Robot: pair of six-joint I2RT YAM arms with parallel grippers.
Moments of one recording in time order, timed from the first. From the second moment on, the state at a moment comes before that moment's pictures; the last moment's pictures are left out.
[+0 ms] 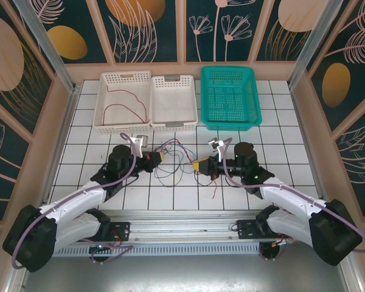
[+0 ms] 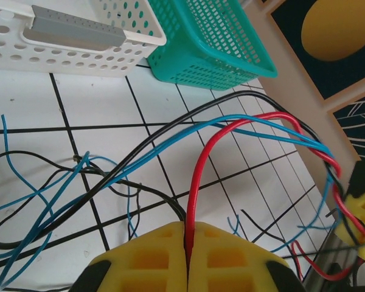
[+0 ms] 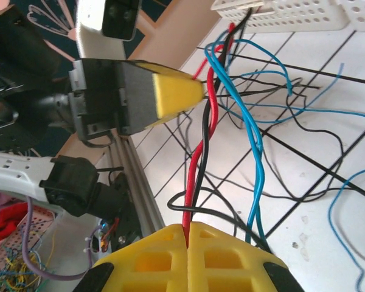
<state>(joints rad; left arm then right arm) -0.56 1.04 0.38 0.29 0.33 -0.67 0.60 1.04 0.39 0.32 -0.72 0.55</state>
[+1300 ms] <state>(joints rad) -0.56 0.94 0.47 0.21 0.36 -0.82 0.67 1.21 0.49 0.46 -0.66 0.68</state>
